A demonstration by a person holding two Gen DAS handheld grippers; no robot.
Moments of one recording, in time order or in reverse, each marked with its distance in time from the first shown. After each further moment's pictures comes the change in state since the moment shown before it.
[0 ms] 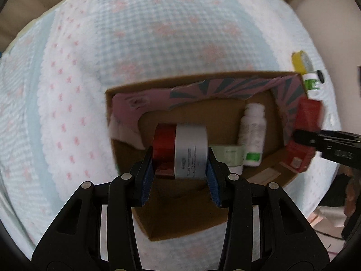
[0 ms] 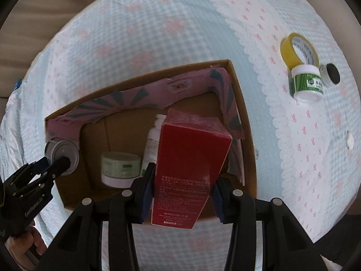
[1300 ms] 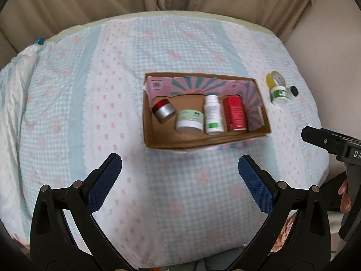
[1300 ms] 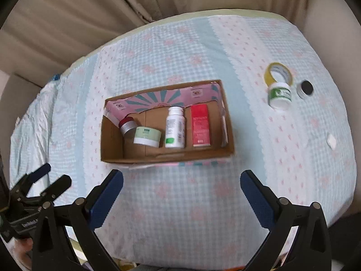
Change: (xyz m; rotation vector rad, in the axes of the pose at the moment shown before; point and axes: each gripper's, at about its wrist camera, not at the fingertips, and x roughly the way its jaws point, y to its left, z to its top) left arm -0.168 -0.046 -0.138 -0.112 -0.213 0.052; right arm -0.151 -0.010 -0.129 -0.114 -0.248 0.083
